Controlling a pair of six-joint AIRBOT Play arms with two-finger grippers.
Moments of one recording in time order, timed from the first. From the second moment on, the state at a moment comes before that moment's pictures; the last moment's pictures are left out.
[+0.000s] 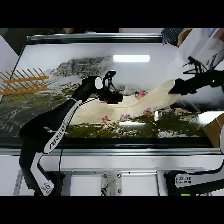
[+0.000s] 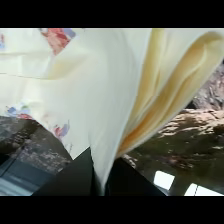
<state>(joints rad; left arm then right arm) -0.52 -1.91 1.70 1.14 -1.05 -1.63 -0.27 -1.58 1.63 -1.02 1.52 1.27</state>
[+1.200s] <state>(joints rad) -0.41 -1.93 1.89 1.19 -1.13 -1.63 0.18 -1.48 1.87 -1.06 1.54 1.66</state>
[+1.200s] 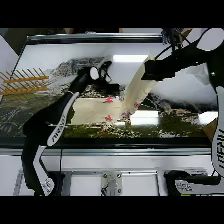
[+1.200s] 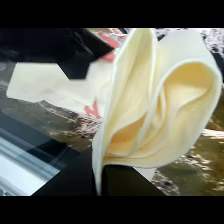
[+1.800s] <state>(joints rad) -0.04 -1.60 1.89 1.26 -1.24 -1.58 0.55 -1.72 1.87 -0.99 1.21 1.85</state>
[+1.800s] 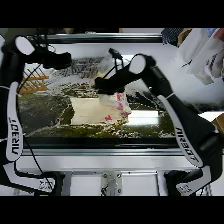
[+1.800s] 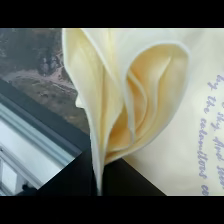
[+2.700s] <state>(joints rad) 0.07 -1.43 1.87 1.26 -1.30 -1.56 0.72 -1.94 1.86 -0.66 0.72 1.58</state>
